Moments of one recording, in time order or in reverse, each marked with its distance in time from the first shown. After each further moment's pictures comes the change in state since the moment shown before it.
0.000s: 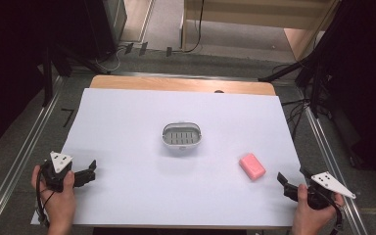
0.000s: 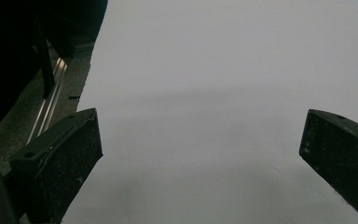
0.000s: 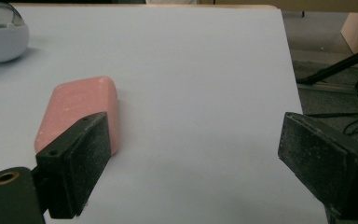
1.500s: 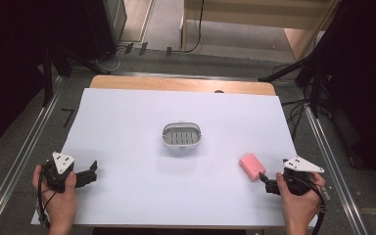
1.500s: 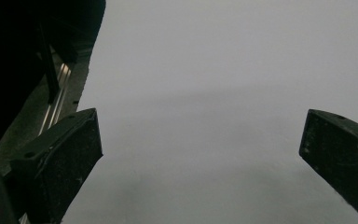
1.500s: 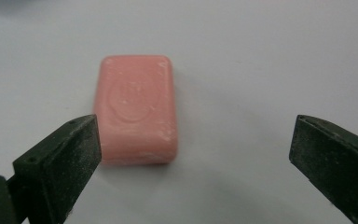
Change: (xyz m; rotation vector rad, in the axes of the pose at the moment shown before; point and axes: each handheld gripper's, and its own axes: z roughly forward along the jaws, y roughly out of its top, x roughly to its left) left arm -0.004 0.000 -0.001 -0.003 0.008 0.038; right arm 0.044 0.040 0.029 0.257 0.075 -0.191
